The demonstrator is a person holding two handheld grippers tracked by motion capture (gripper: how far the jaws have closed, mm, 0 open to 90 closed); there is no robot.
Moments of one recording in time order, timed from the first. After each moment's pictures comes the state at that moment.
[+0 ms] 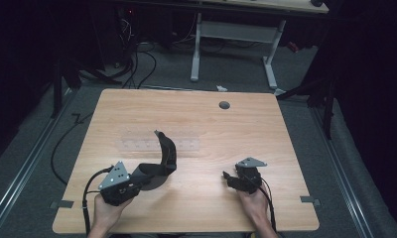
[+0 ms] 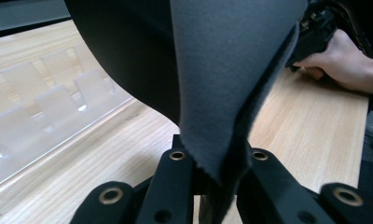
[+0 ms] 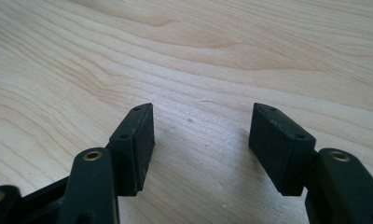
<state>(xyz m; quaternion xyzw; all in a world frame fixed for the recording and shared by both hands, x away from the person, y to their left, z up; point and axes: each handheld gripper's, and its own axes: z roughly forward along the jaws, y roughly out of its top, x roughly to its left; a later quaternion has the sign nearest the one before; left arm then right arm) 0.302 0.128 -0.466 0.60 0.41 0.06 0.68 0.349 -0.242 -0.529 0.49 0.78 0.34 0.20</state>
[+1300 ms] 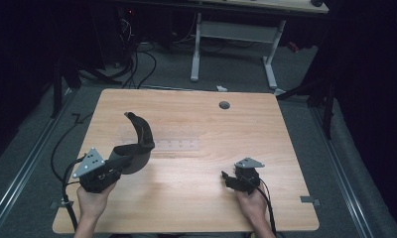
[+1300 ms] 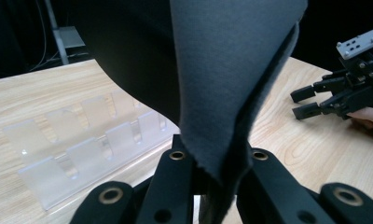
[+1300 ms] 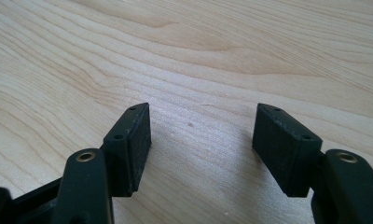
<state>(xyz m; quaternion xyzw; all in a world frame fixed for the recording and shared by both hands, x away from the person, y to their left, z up) 0.328 0.170 -0.440 0.53 0.45 0.12 0.71 0.349 -0.237 -0.532 0.49 0.78 0.33 0.22</state>
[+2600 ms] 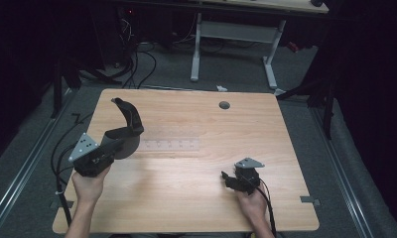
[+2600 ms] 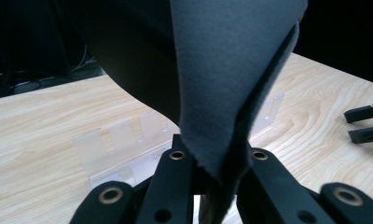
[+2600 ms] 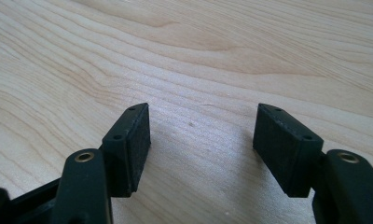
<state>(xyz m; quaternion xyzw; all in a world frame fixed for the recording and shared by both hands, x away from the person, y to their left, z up) 0.366 0.185 -0.431 0.50 0.47 0.17 0.70 0.349 -0.236 -0.532 0.49 0.78 0.33 0.22</state>
